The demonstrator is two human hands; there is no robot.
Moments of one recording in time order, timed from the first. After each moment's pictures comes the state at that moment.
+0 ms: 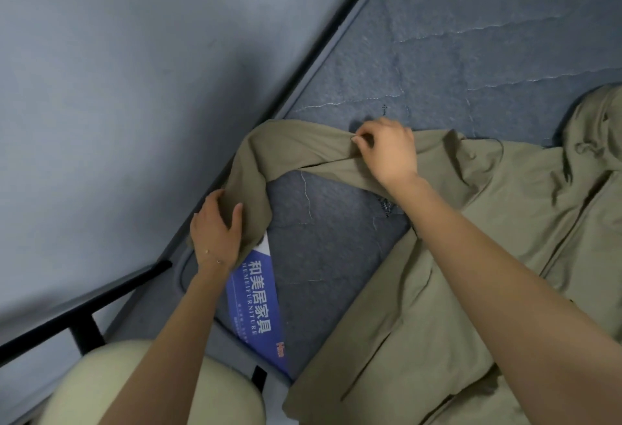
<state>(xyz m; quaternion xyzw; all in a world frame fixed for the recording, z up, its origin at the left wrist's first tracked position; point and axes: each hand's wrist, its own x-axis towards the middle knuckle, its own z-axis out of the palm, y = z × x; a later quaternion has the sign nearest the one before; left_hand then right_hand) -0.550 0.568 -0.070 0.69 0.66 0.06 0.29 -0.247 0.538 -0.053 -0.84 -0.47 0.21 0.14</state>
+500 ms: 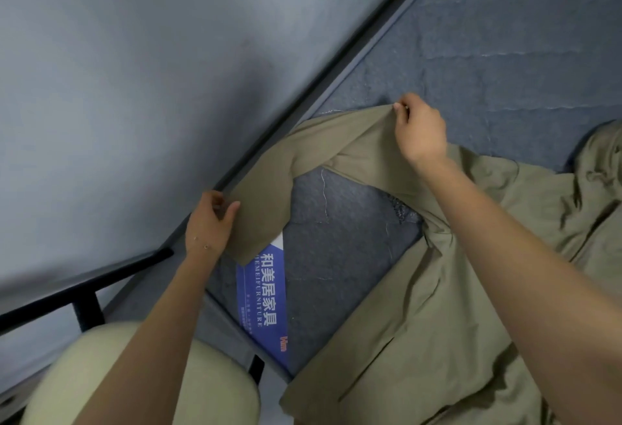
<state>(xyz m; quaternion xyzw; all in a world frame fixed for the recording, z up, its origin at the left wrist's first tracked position) -0.590 0.586 -0.069 0.63 0.69 0.03 0.36 -0.234 0.570 -0.020 -0.87 -0.40 0.22 0.17</state>
